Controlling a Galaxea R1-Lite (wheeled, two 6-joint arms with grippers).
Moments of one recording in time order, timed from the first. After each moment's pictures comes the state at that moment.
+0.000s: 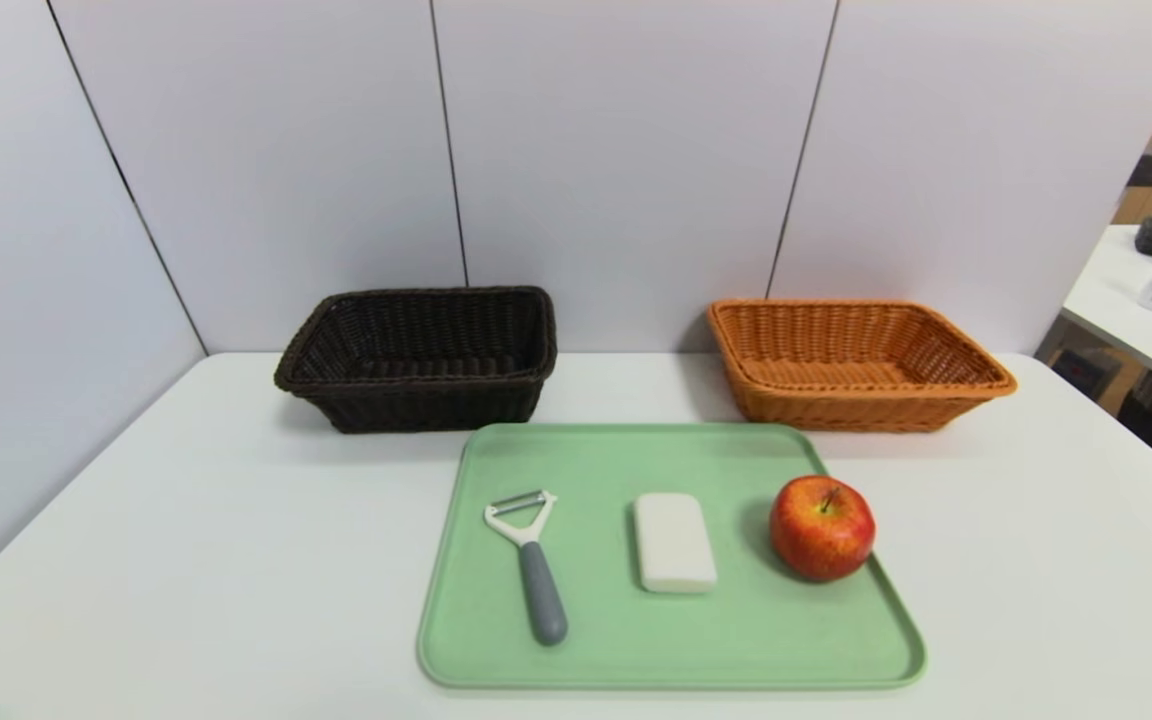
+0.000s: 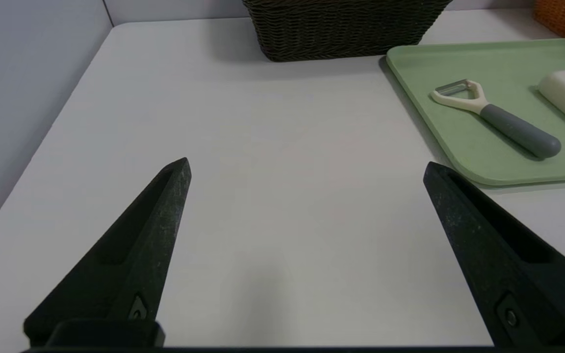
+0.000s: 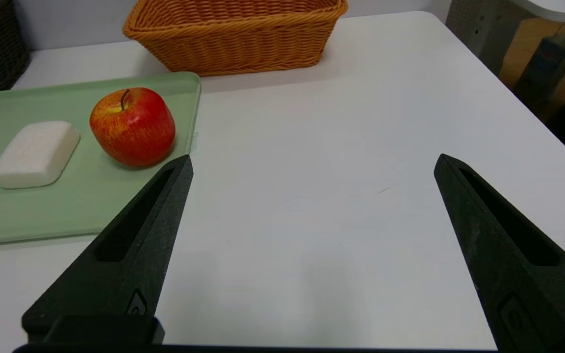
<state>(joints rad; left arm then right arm) -0.02 0.21 -0.22 0.08 -0.09 -0.01 0.00 0.25 -0.29 0.16 -0.09 0.07</state>
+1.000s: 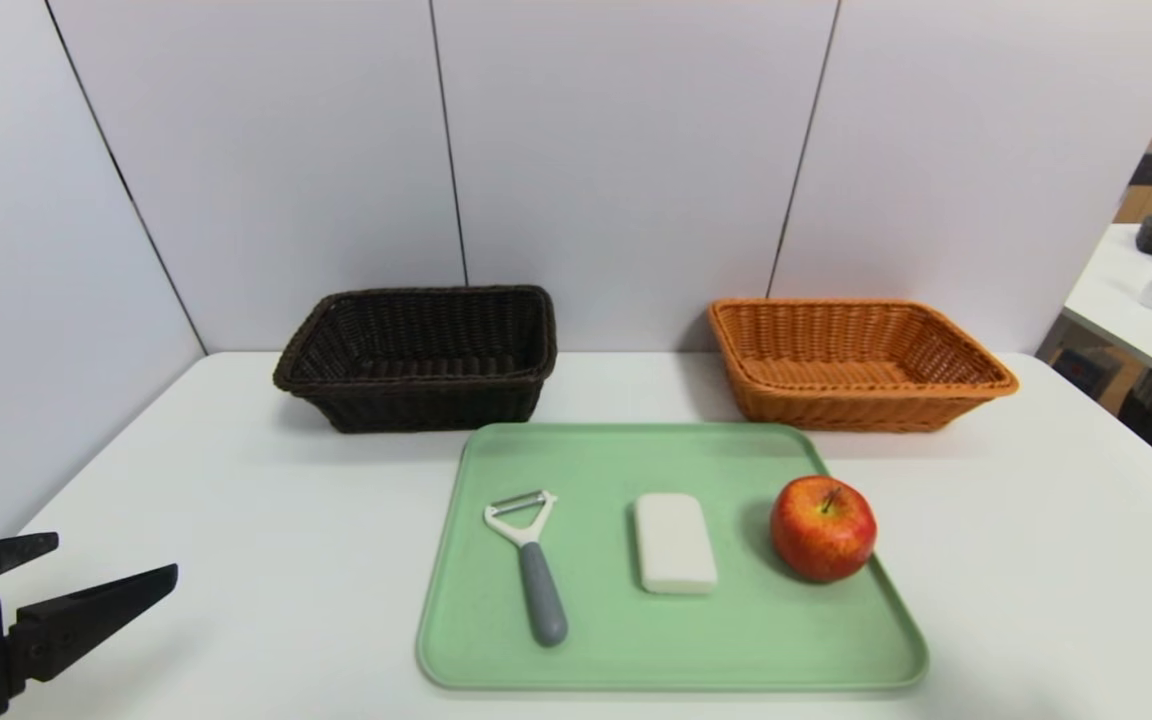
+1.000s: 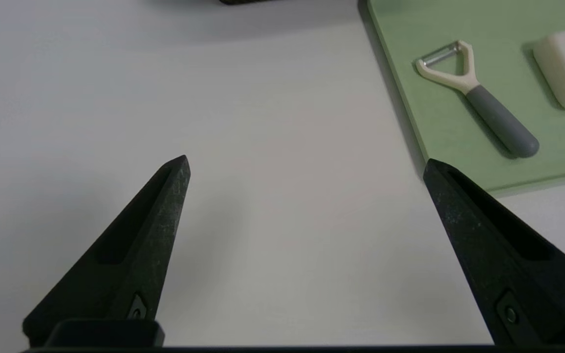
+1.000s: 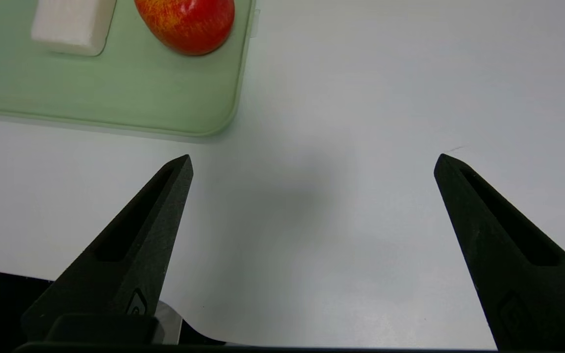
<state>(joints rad) -0.05 0.88 -0.61 0.19 -0.19 -0.01 0.01 0.84 -0.80 0.63 0.13 -0.06</state>
